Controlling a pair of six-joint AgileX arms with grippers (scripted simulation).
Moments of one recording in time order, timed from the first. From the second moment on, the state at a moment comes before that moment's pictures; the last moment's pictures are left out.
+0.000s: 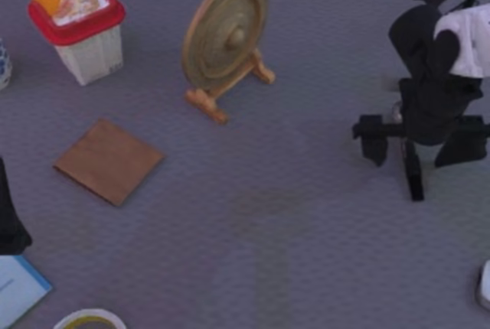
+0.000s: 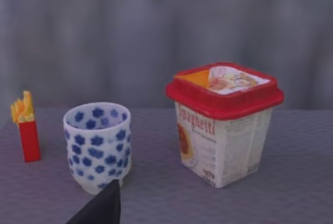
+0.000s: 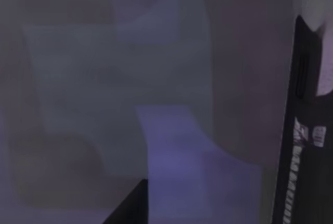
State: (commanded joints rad) left arm 0.00 0.00 0.00 0.00 0.00 0.00; right arm 0.29 2.17 1.37 -0.70 0.03 0.32
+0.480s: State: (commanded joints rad) left arm 0.00 0.00 0.00 0.00 0.00 0.00; right arm 0.29 2.17 1.37 -0.70 0.03 0.32
